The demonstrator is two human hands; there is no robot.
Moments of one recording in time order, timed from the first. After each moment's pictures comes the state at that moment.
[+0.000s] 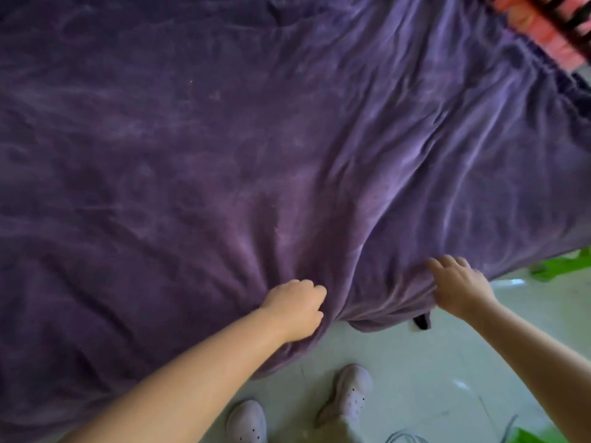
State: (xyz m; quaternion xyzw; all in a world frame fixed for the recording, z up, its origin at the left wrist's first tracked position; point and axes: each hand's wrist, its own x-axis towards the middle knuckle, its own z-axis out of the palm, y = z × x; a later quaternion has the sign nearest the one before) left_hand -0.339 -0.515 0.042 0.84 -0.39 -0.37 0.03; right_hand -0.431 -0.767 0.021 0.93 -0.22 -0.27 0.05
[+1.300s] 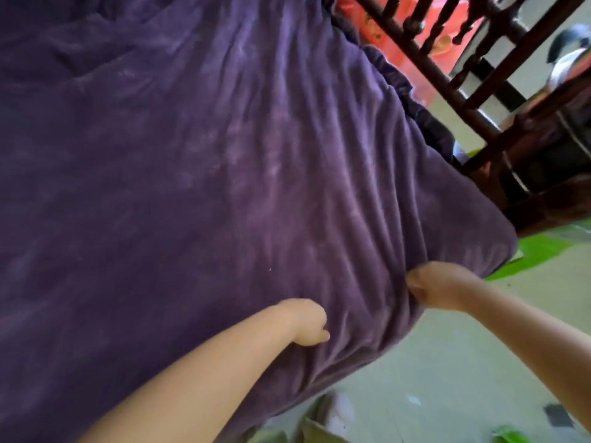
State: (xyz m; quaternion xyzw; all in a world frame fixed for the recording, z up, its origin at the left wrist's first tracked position) left_hand -0.318 -0.958 0.018 0.71 -0.47 -0.51 -0.09; right_hand -0.413 -1.168 0.038 0.89 -0.07 -0.44 0.06
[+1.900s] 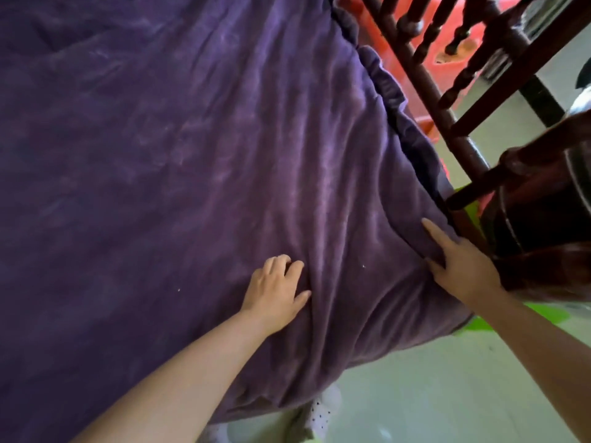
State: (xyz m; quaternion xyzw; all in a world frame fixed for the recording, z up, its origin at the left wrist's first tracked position) left_hand -0.328 -1.088 -0.014 0.91 -0.30 -0.28 0.04; right_hand -0.412 -1.356 0.008 0.94 -0.27 -0.16 -0.11
